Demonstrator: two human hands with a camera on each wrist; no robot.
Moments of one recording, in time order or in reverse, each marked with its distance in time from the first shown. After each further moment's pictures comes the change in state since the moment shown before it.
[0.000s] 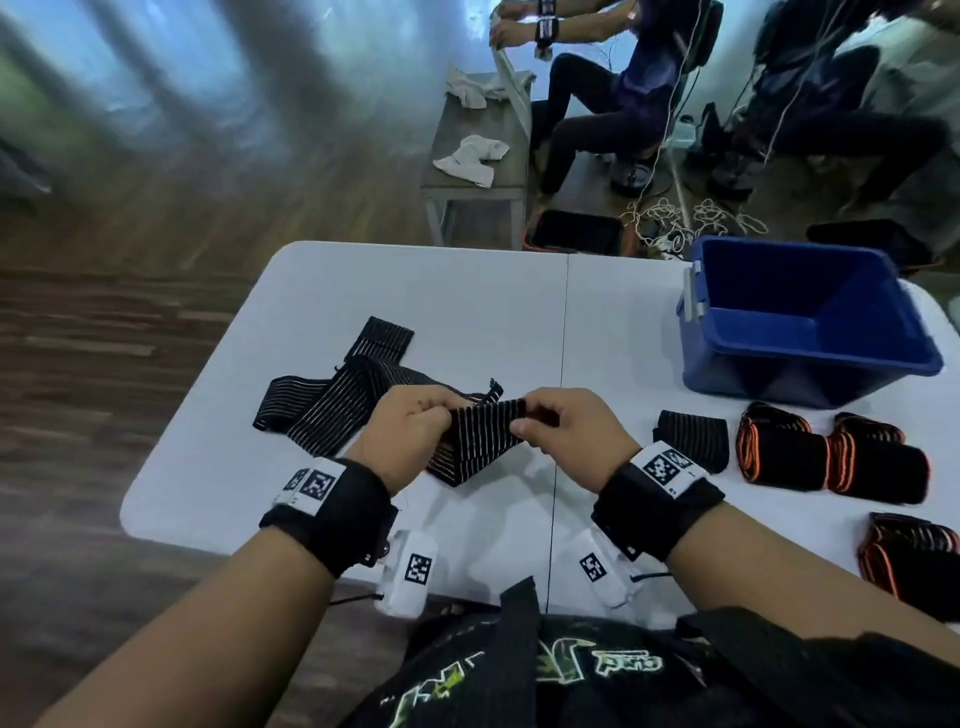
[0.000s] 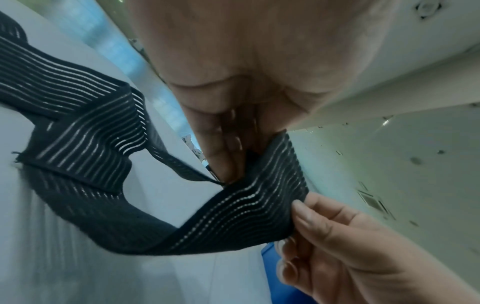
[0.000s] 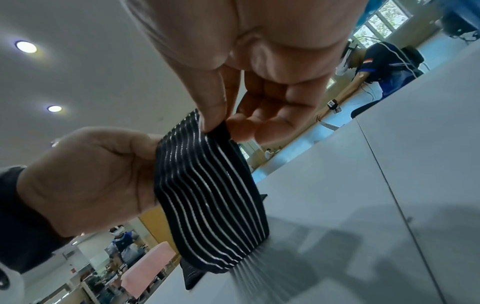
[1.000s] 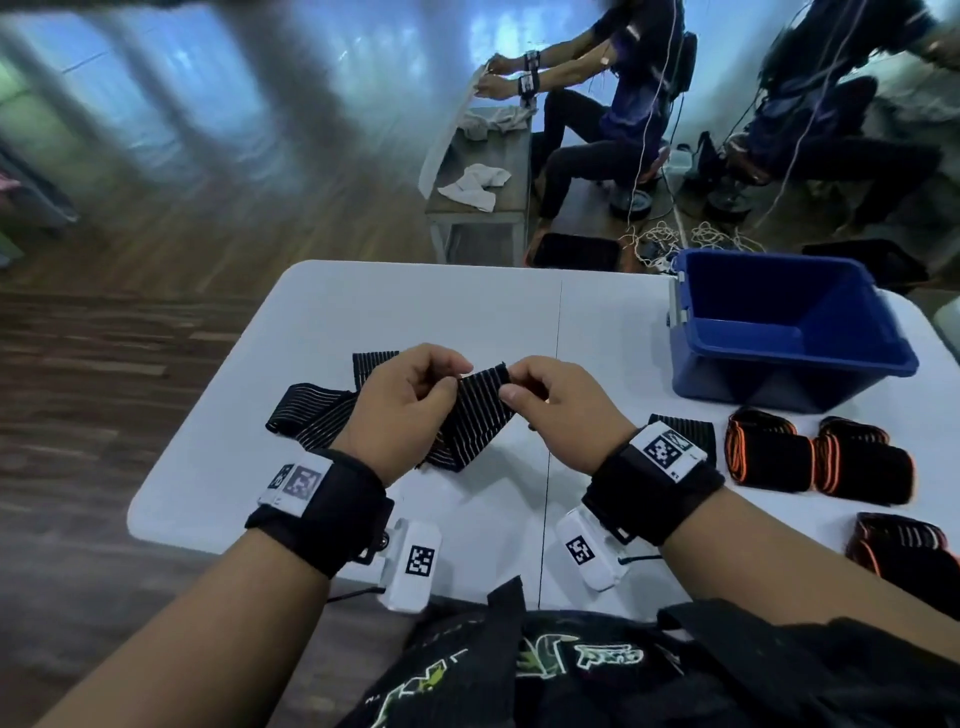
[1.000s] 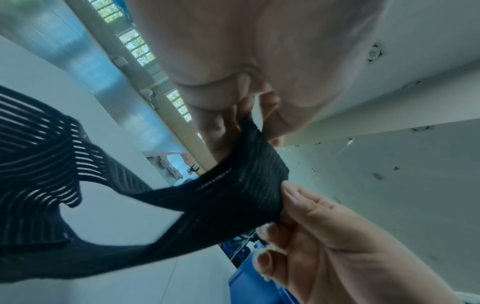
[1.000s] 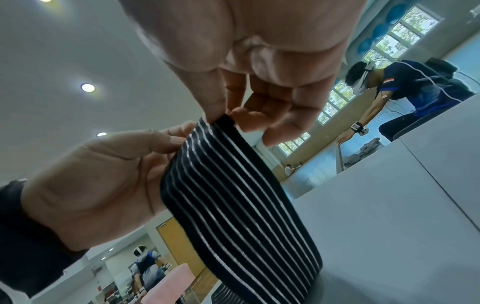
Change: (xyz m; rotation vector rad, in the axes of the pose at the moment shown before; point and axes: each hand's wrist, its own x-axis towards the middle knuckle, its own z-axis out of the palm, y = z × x) left_hand -0.025 0.049 0.005 0.013 0.162 0.195; right_hand -0.005 -0.032 -0.014 -0.011 0.076 -0.127
